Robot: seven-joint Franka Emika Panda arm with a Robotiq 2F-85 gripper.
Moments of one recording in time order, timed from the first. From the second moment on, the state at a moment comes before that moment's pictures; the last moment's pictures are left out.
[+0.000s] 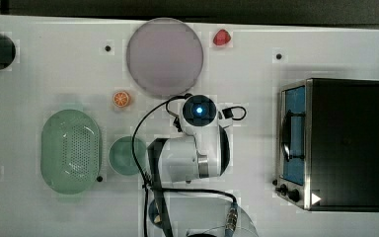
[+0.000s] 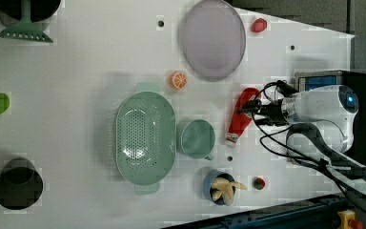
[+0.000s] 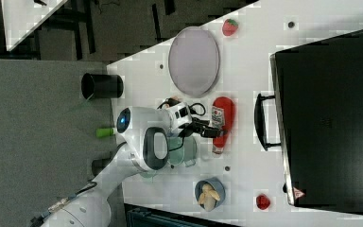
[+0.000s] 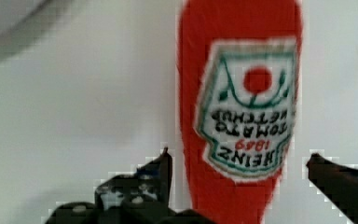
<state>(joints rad) -0.29 0.38 0.25 -2.29 -0.21 0.94 -0.21</state>
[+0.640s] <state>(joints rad) -0.29 0.16 0.27 -1.98 -0.20 0.68 -0.21</state>
